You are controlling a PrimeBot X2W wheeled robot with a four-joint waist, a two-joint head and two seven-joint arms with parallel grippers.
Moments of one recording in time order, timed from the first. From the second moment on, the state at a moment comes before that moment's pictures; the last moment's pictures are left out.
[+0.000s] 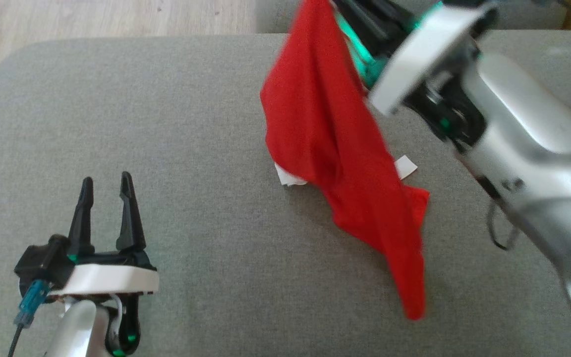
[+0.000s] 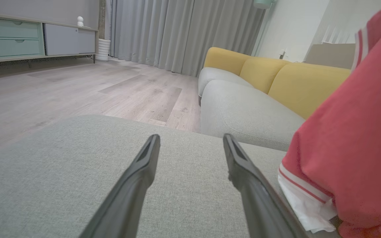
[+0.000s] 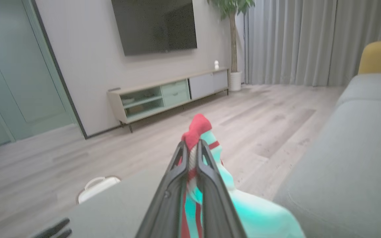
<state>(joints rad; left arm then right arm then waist) -0.17 0.17 -0.16 0.25 -0.47 -0.03 -0.25 -1.04 -0.30 0.85 0.43 0.90 0.13 0.08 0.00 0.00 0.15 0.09</state>
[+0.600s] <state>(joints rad) -0.15 0.15 -0.13 0.24 -0.46 -0.03 -0.25 -1.13 -0.19 0.57 0.60 0.76 0.13 -0.04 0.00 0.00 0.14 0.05</state>
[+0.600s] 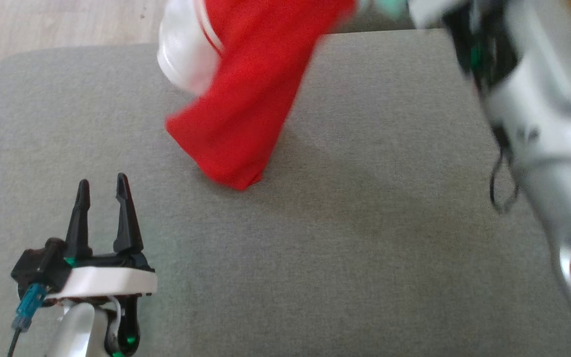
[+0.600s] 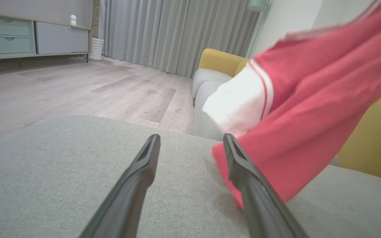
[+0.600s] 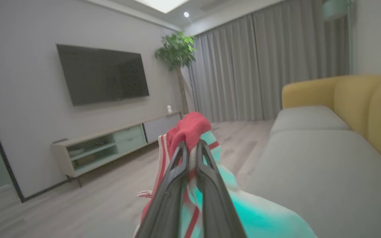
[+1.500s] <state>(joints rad) -0.13 0.15 -0.13 0.22 -0.45 -0.04 -0.25 -0.15 -0.05 -0.15 -0.04 0.47 0.13 0.42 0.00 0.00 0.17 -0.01</state>
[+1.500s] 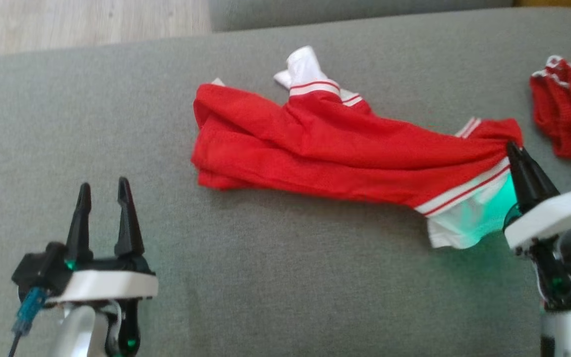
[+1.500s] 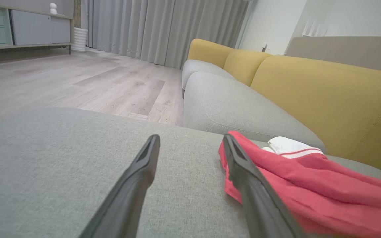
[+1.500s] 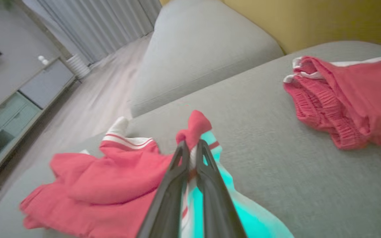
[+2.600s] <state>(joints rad) -0.06 0.16 -0.10 0.27 -0.44 -0.02 -0.25 -0.10 -0.05 -0.04 0.12 0.10 0.13 0.01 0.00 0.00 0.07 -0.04</state>
